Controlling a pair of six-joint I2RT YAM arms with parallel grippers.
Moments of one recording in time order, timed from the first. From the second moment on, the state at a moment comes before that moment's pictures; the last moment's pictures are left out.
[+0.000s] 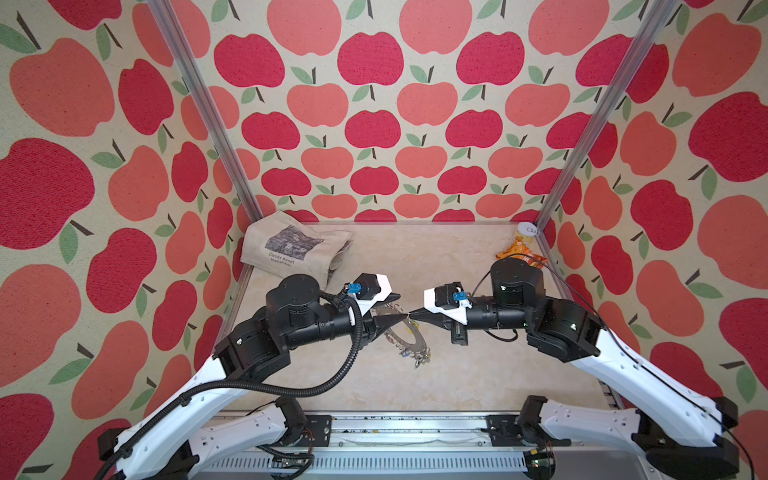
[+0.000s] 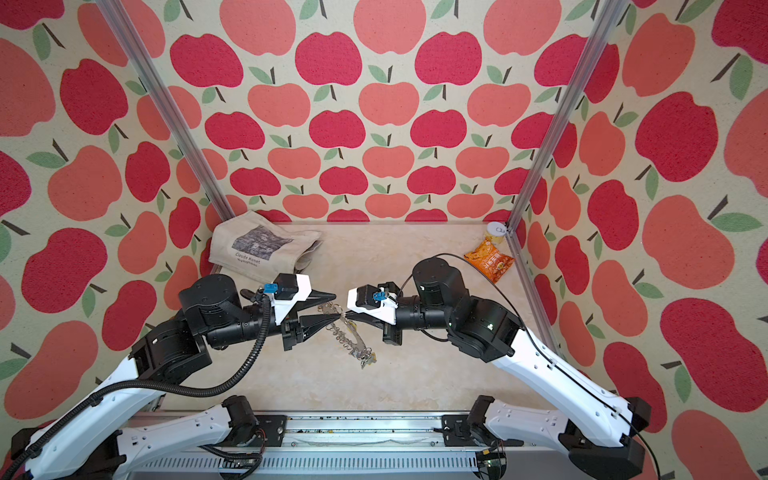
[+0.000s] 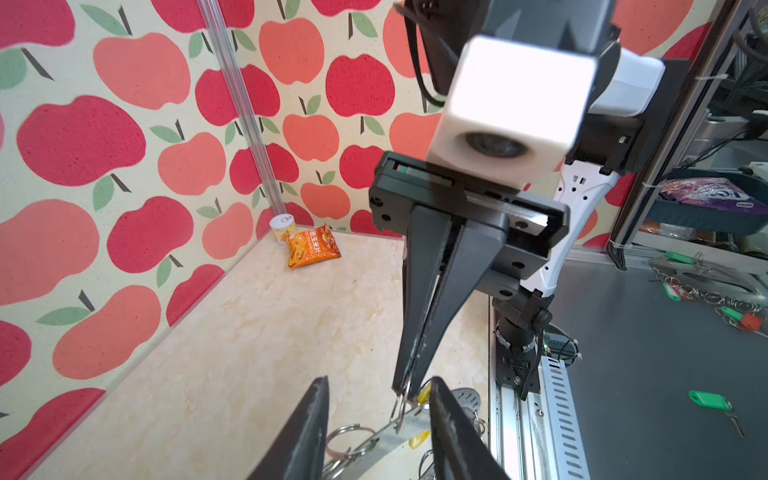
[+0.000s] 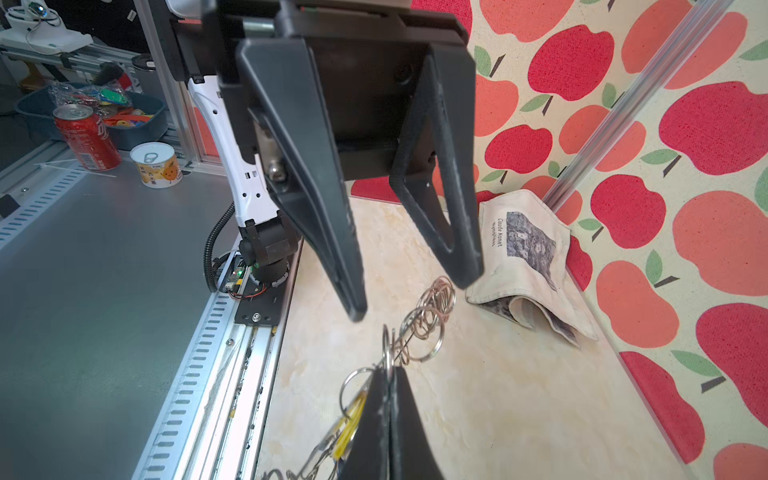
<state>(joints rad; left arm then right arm) -0.94 0.89 1.24 -0.57 0.32 0.19 1.04 1.07 1.34 -0.63 -0.46 -0.43</state>
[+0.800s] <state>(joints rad) -0.98 0.96 1.31 -0.68 0.33 0.27 1.04 1.11 1.41 -0.73 -0.44 -0.46</state>
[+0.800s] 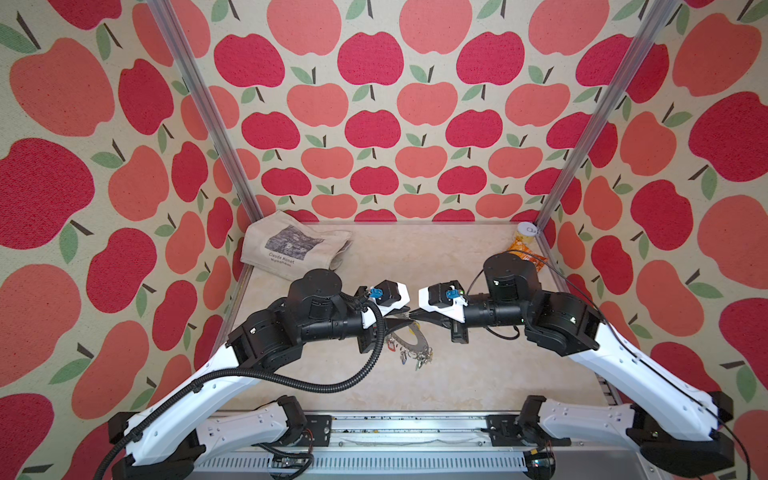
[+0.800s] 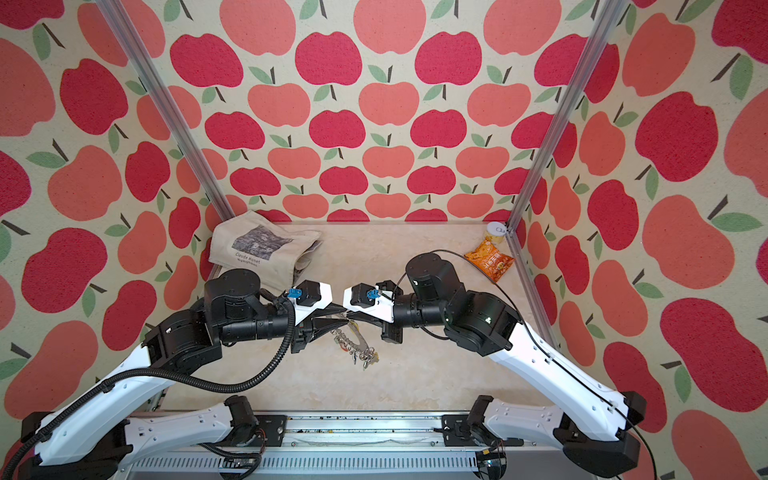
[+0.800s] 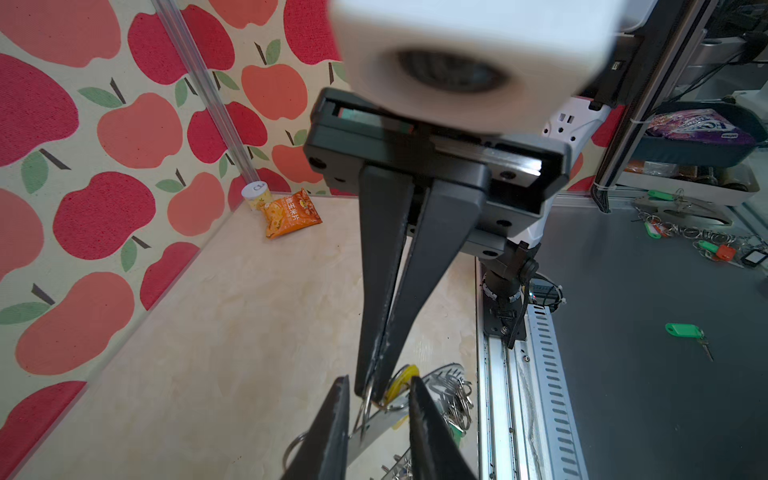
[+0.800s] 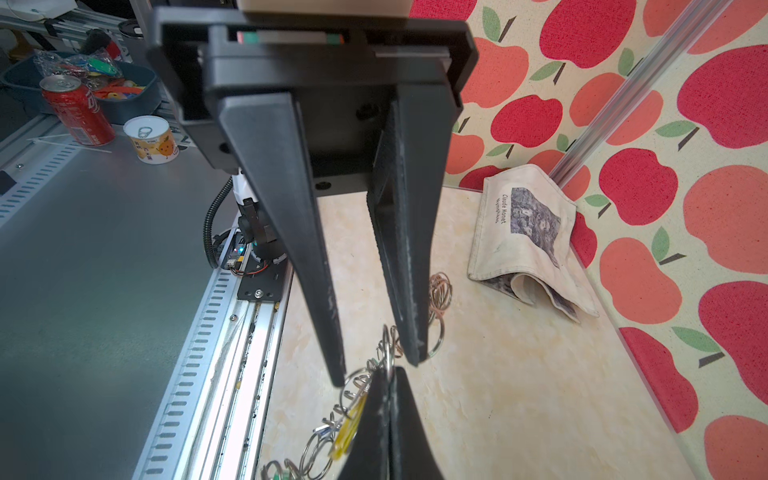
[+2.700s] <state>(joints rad) -1.01 0.77 1.05 -0.21 0.33 0.25 1.06 1.07 1.38 -0.60 -0.50 -0.41</state>
